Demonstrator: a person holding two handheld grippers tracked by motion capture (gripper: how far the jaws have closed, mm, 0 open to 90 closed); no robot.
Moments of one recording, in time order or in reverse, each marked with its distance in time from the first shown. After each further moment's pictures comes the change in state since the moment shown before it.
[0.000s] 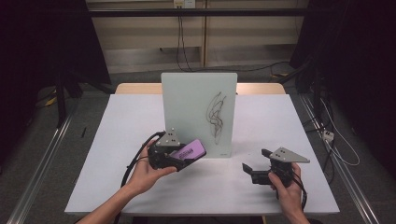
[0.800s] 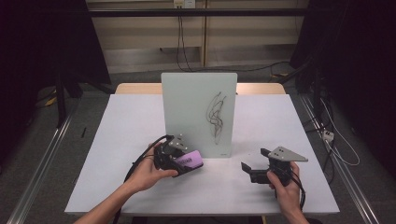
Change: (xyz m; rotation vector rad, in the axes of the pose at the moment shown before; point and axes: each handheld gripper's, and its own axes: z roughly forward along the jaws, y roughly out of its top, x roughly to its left) left arm 0.005 -0.007 0.024 0.246 -0.065 0.010; right arm 0.001 0.002 0.004 0.008 -0.005 0.004
